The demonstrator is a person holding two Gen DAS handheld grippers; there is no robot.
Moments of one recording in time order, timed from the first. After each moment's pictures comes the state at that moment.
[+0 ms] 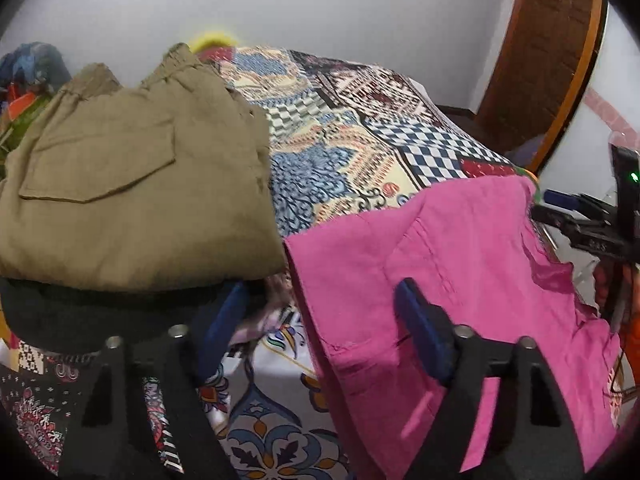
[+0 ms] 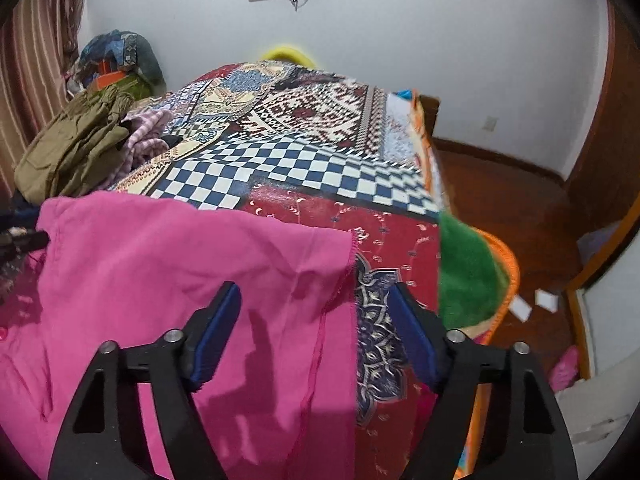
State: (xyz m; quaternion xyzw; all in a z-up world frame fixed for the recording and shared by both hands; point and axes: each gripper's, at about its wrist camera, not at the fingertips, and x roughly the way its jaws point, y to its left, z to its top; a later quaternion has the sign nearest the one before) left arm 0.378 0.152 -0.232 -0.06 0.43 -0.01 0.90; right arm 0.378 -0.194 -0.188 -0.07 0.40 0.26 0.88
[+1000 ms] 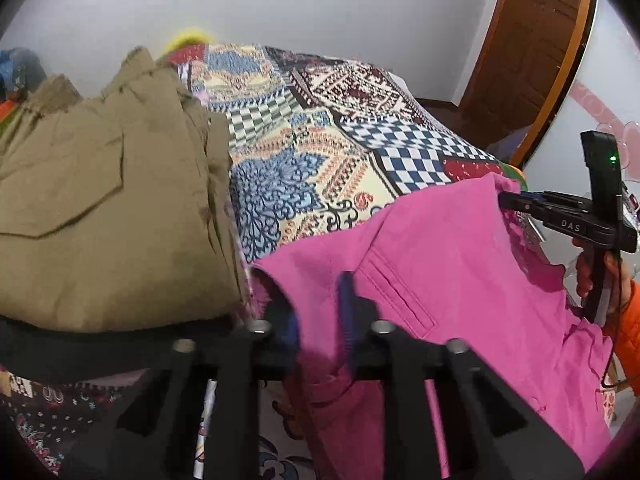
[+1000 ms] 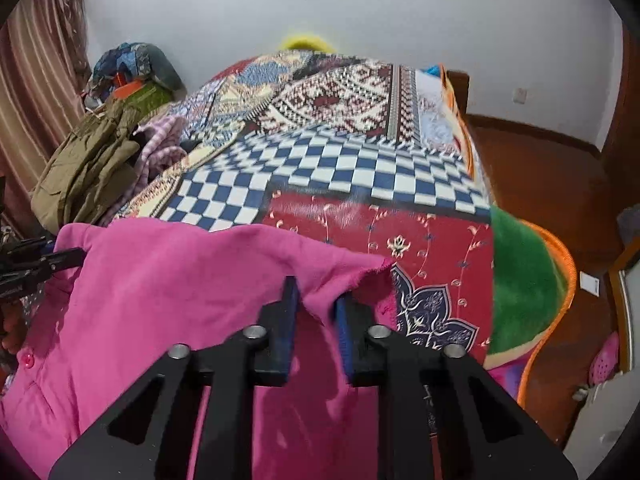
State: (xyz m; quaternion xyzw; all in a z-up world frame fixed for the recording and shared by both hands) left arm 0.401 0.139 -0.228 -0.05 0.43 -0.03 0.90; right arm 0.396 -0.180 -0.196 -0.03 0.42 0.29 0.86
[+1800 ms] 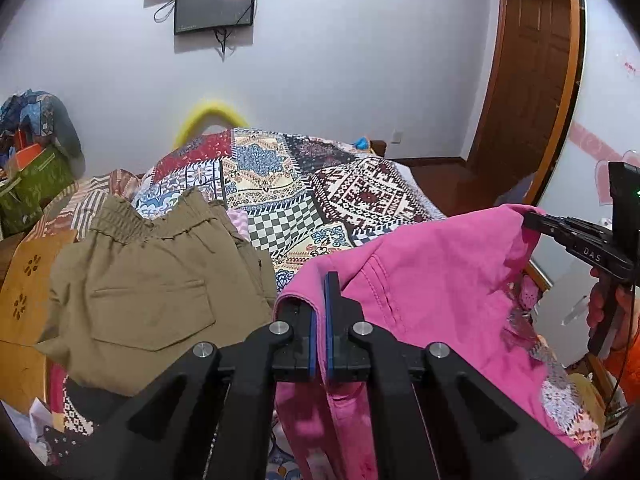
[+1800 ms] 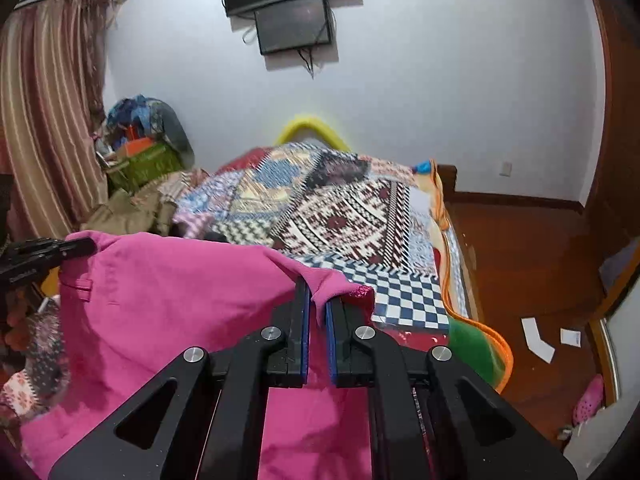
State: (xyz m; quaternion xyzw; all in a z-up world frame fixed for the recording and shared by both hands) left arm 0.388 0.155 -0.116 -0.04 0.33 -0.01 0.94; right arm 0.371 -0.175 -0.094 -0.01 0.30 0.29 0.91
